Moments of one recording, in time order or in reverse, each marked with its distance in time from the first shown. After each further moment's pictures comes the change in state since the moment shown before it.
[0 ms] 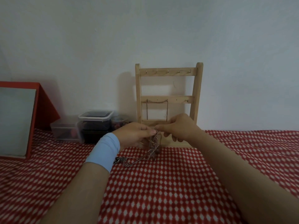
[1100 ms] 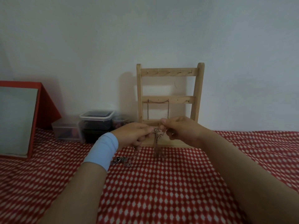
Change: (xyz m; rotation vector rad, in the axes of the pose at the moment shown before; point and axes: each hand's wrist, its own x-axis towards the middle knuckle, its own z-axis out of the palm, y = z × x) left_hand -0.003 0.002 -0.005 0.133 0.010 0.023; right_hand 0.002 0.012 -0.009 0.365 -0.327 -0.079
